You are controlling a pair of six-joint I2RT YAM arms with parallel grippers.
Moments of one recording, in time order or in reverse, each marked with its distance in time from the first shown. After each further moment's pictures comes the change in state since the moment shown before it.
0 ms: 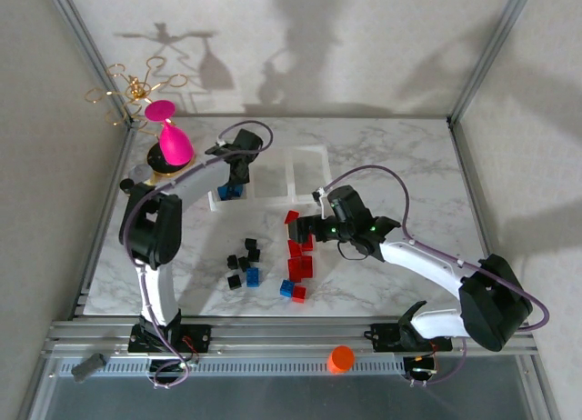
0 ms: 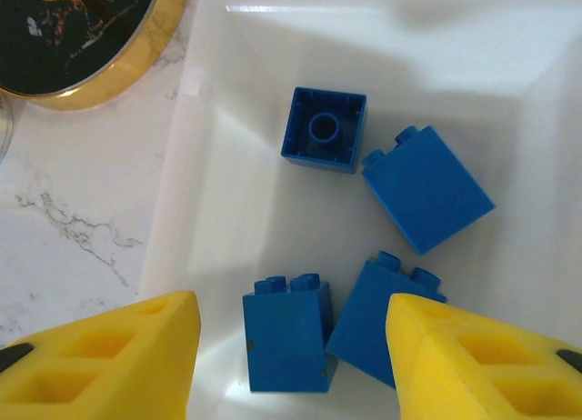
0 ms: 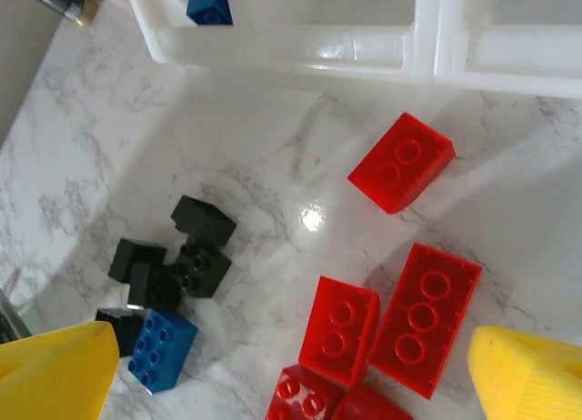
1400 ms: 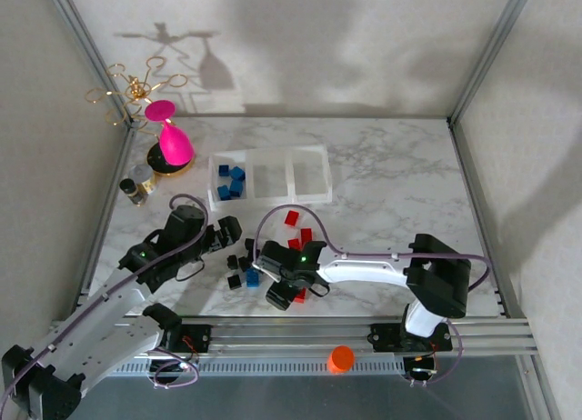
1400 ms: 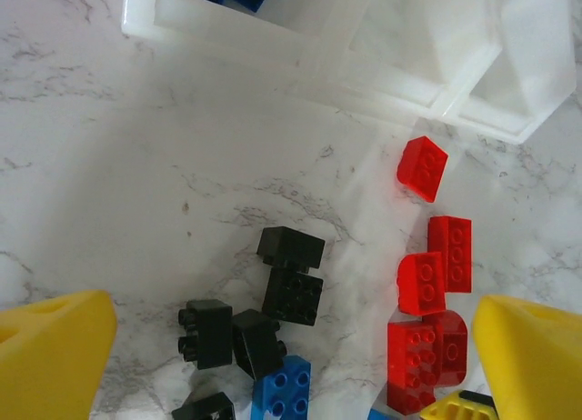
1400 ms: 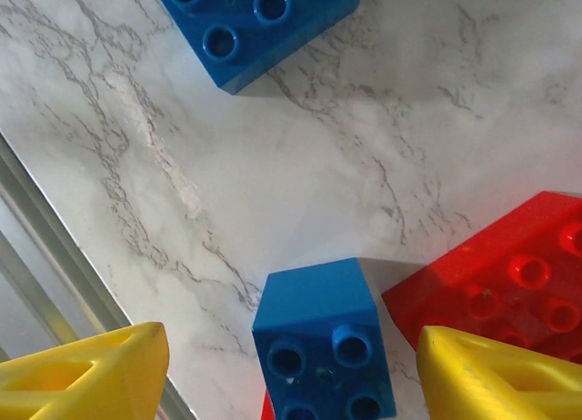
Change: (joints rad) left arm -0.111 -1.133 -0.834 0.067 0.451 -0.299; right arm 0.520 0.356 0.277 -0.467 0.253 -0.302
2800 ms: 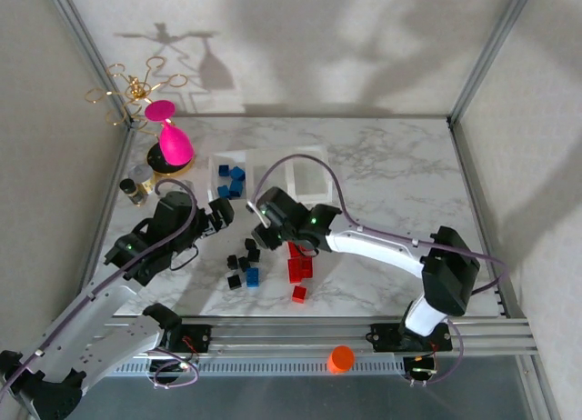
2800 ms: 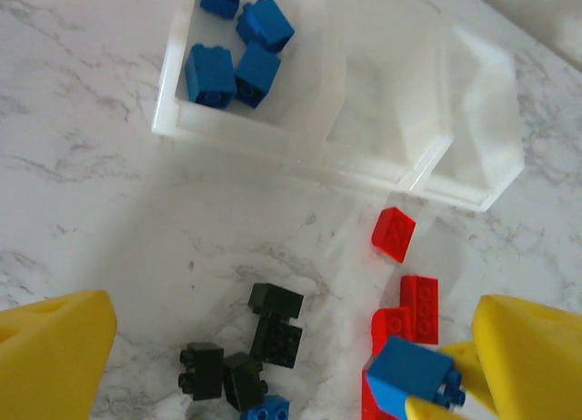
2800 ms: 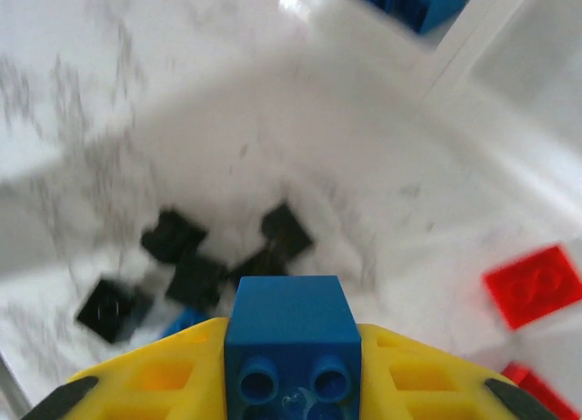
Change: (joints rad) left arm 0.001 0.029 0.201 -0.091 -0.132 0.011; right arm -0.203 -0.018 0.233 0.188 0.052 0.025
